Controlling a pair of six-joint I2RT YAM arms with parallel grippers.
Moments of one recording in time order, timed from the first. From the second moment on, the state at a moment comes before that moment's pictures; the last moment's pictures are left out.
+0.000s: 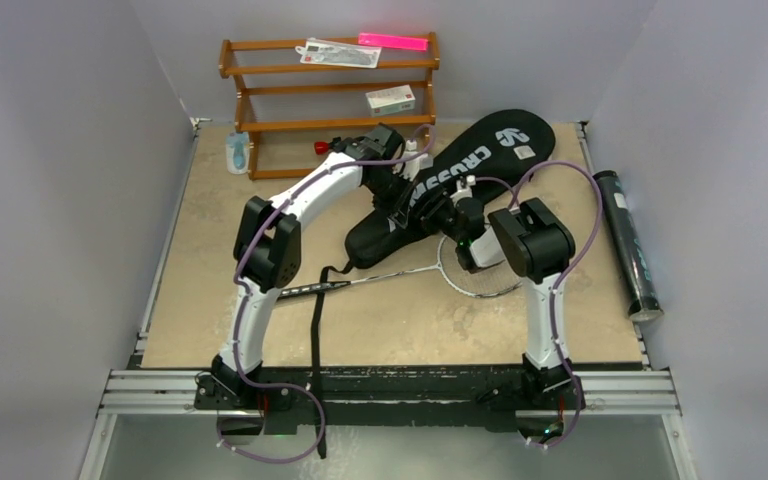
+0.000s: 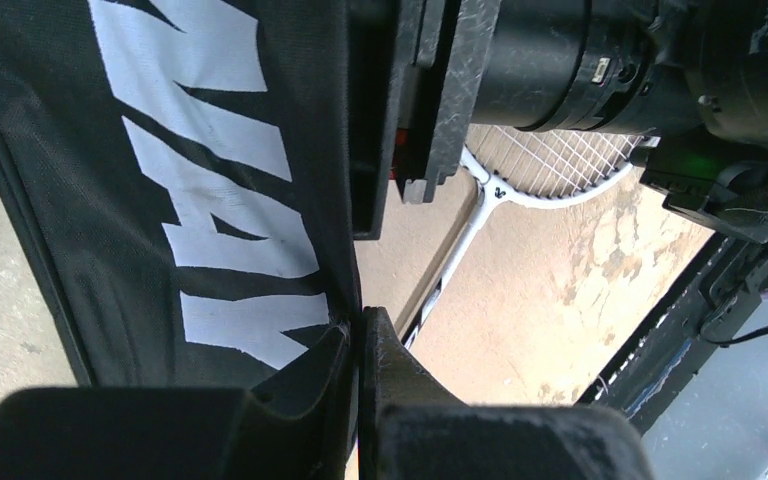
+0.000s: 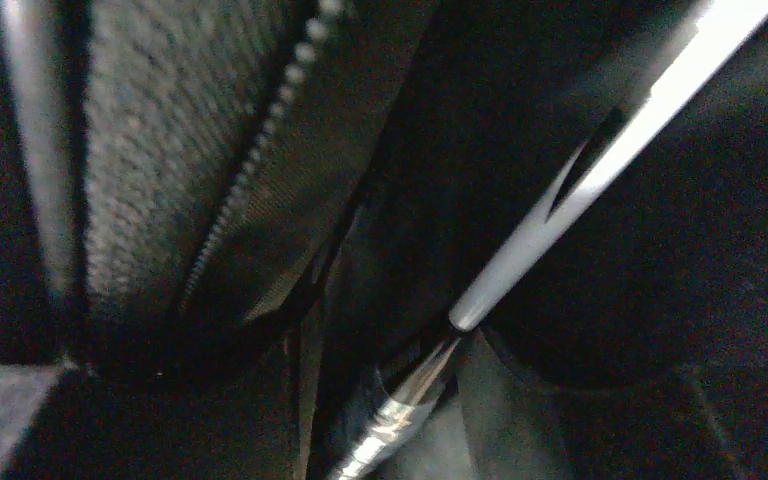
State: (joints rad) left arm -0.58 2.23 2.02 -0.91 0.48 0.00; right arm 0.36 2.20 0.87 1.12 -0.34 1.22
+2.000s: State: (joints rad) left arm -0.55 2.21 2.02 -0.95 0.30 0.03; right arm 0.46 1.90 0.89 0.48 -0.14 1.12
